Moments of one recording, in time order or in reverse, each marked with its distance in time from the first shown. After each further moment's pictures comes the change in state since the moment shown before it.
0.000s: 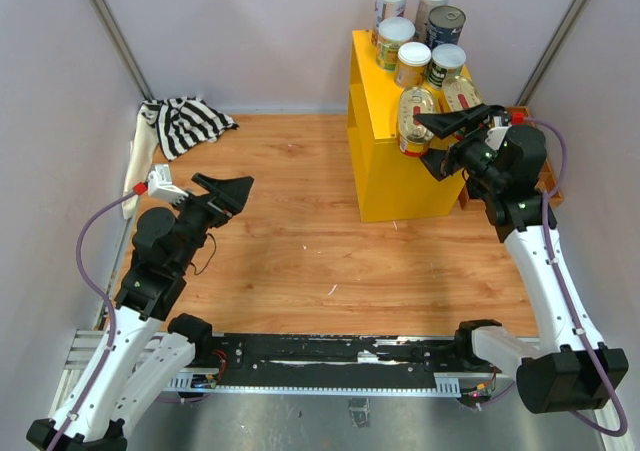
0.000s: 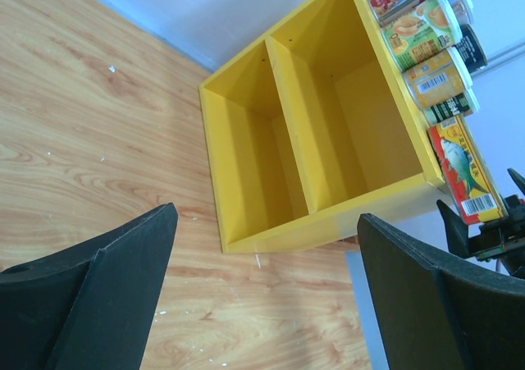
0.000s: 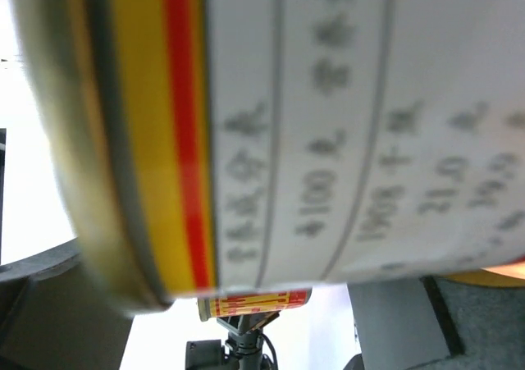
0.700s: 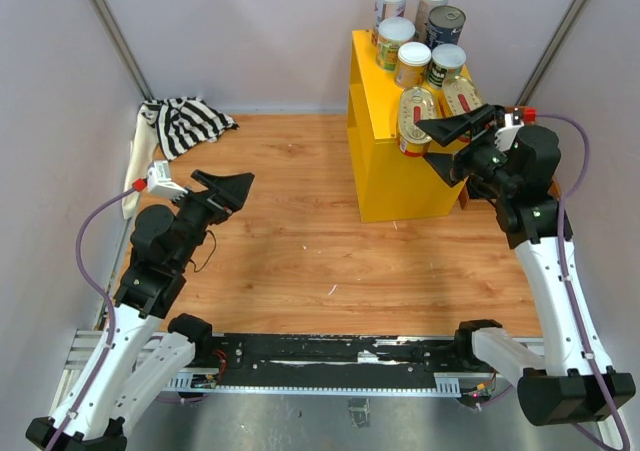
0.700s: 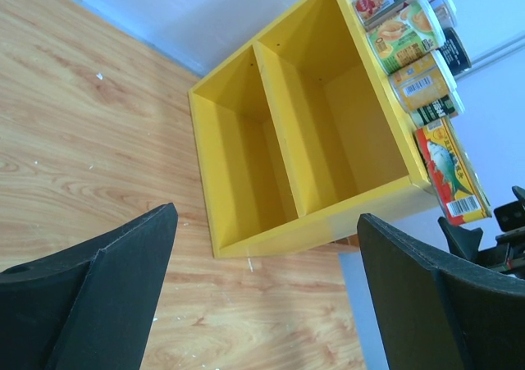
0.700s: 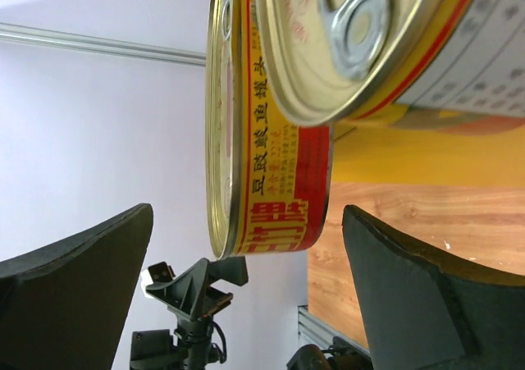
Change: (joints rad) left arm 0.000 0.019 0.021 0.016 0.012 0.001; right arm 0.004 -0.056 0.079 -0.180 0.034 -0.183
